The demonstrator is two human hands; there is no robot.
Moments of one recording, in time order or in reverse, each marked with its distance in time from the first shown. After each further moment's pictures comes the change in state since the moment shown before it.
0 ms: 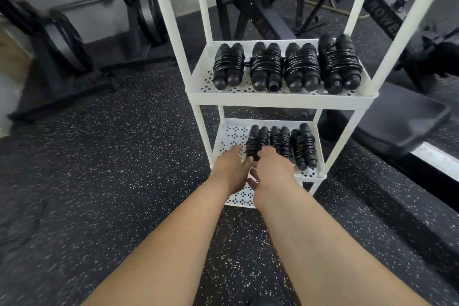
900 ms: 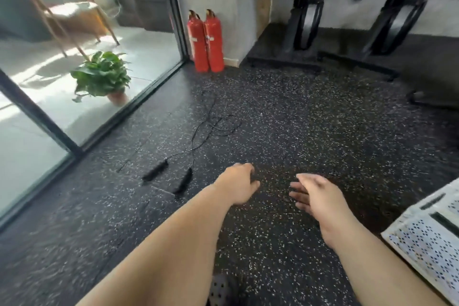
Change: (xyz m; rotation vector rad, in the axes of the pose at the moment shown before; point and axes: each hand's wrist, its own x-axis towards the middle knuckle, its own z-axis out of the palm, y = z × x) left_hand -0.353 -0.330 -0.208 0.130 0.234 -0.502; right_hand -0.233 0.183 0.193 -0.683 -0.683 -0.097
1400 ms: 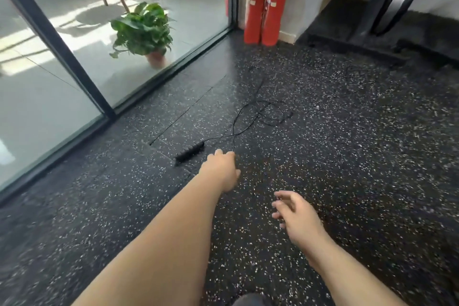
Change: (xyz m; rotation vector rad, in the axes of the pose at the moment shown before) left_hand 0.055 -0.238 -0.019 -0.004 0.058 -0.356; right_hand 0.063 0.063 0.215 -0.503 -0.344 -0.084
